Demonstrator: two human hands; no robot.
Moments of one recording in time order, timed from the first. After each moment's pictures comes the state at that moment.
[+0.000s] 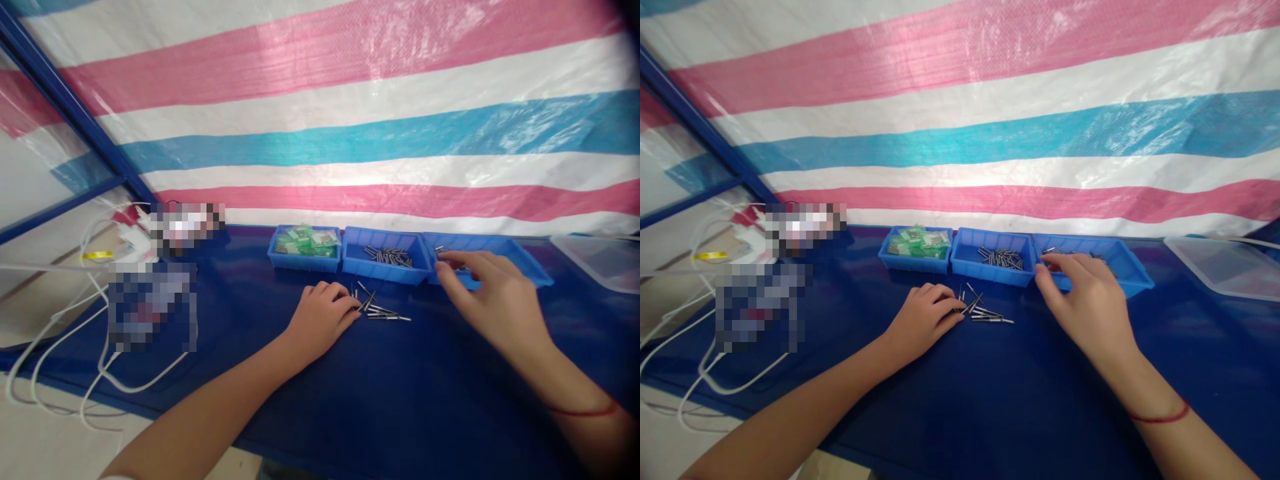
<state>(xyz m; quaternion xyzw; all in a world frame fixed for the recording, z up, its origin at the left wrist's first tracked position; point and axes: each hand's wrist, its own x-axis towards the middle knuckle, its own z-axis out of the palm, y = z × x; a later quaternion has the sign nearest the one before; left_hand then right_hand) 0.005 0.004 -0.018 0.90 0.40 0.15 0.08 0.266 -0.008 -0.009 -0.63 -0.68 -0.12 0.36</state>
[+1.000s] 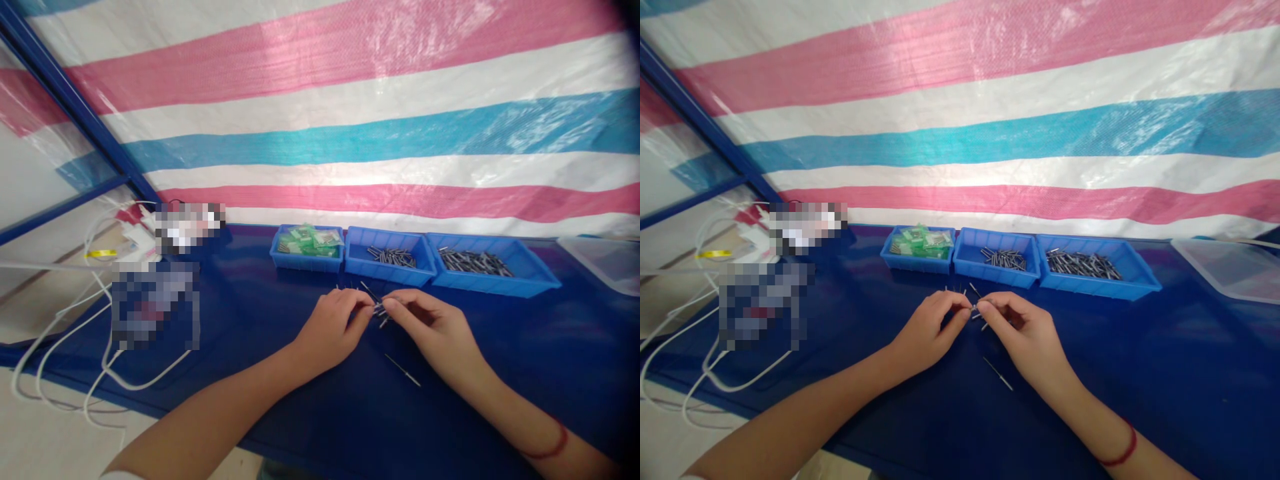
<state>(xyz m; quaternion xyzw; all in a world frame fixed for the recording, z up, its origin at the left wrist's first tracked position) 0.017 -0.009 -0.011 0.84 0.39 0.28 0.25 0.194 -0.036 -0.025 -0.55 -0.58 0.35 0.49</state>
